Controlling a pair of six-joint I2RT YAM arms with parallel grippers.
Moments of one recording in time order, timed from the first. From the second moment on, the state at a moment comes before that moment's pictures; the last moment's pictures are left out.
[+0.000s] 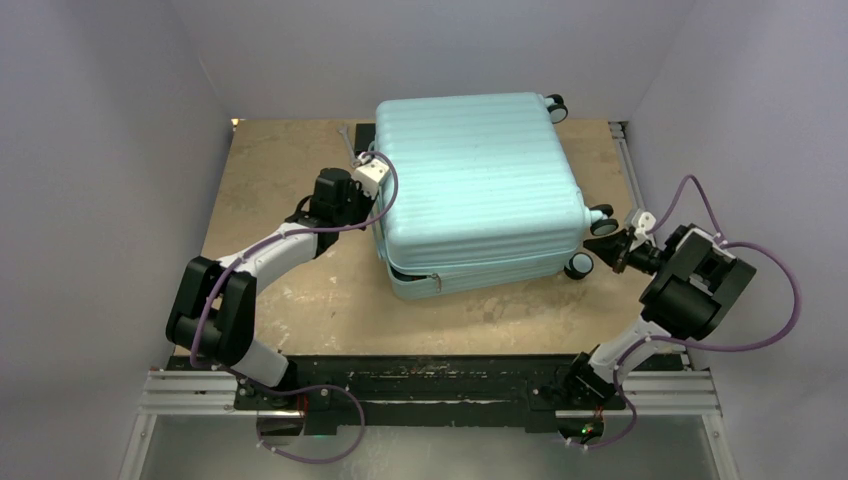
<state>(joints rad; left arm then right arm) -0.37 1.53 0.91 0.05 0.08 0.25 -0.73 1.76 1.02 -1.17 -1.38 -2.02</state>
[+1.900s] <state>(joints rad) -0.33 1.50 0.94 -0.08 0.06 0.30 -0.76 1.81 1.15 -0.76 -1.09 -1.52</state>
